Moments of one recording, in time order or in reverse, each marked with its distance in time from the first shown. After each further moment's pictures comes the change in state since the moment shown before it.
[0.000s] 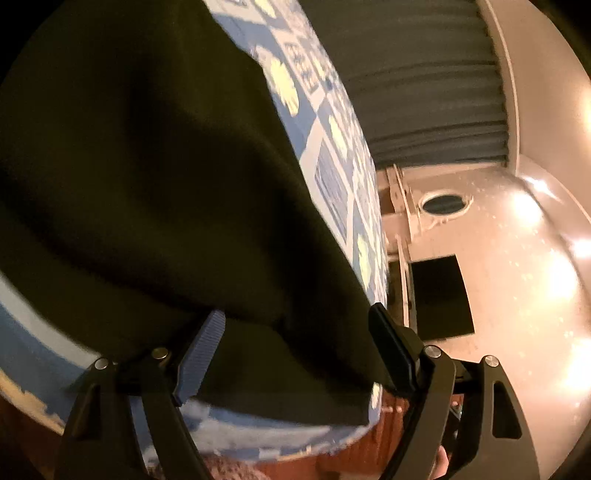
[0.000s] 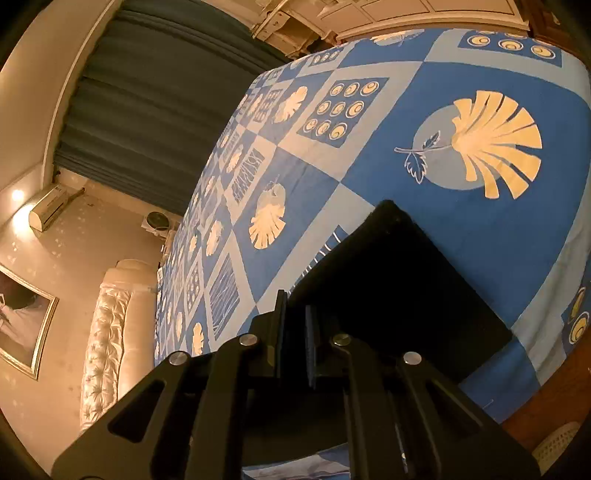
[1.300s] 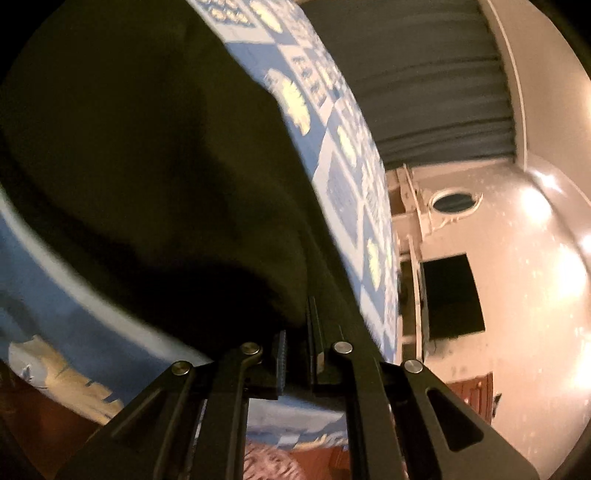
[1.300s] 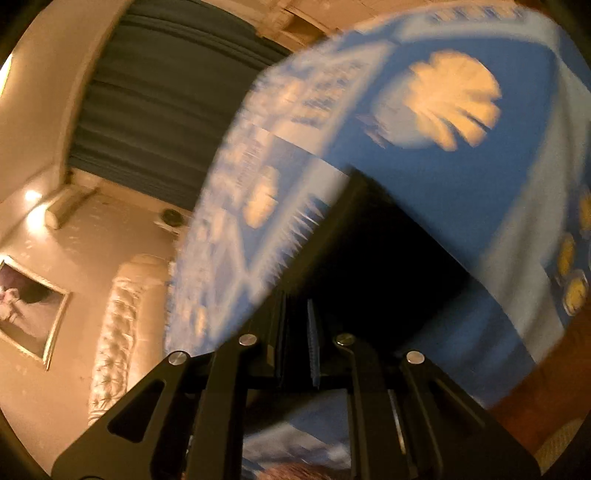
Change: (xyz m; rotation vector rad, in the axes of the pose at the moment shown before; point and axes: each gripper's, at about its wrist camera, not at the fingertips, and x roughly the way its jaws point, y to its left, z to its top) left arm -0.045 0.016 0.019 0.028 0.033 0.063; right arm -0.010 -0.057 -0.037 0.029 0.033 0.042
